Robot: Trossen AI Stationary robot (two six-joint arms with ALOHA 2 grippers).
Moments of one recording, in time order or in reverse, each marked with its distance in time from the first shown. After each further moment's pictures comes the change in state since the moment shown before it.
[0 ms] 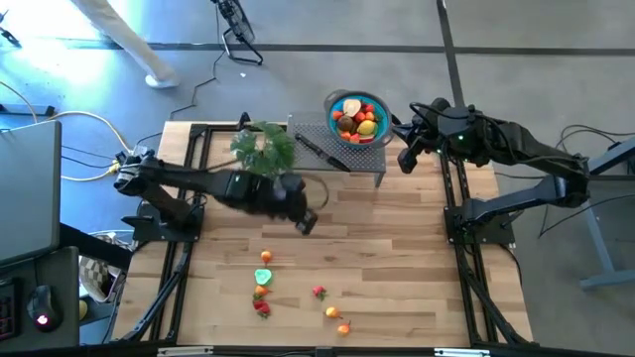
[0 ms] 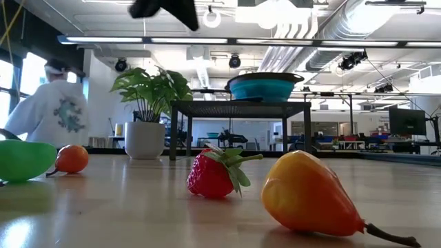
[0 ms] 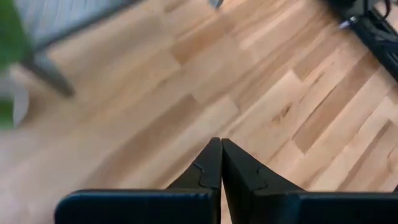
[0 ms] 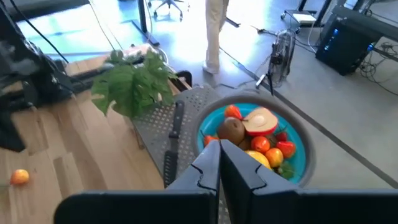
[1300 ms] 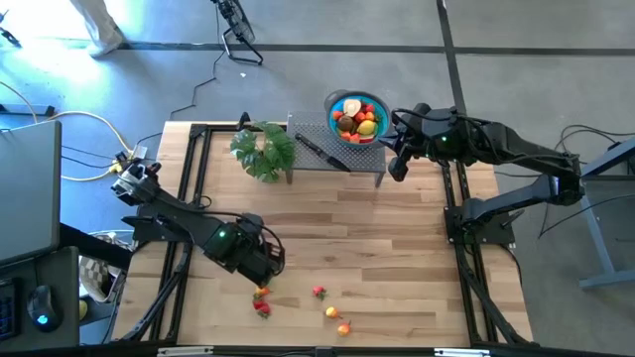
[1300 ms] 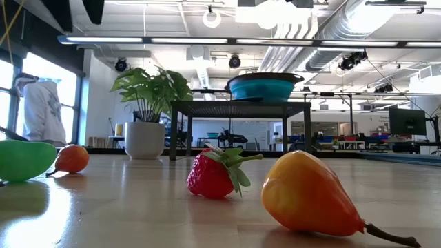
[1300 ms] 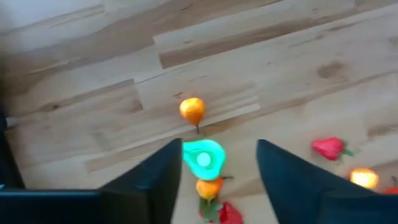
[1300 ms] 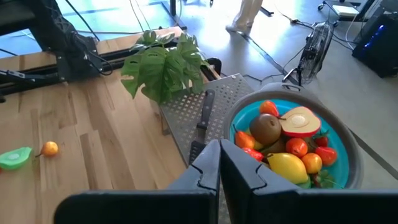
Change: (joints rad) left arm -0.350 0.034 -0.045 -0.400 0.082 -0.829; right arm 0.000 0.064 0.000 0.023 -0.129 -0.049
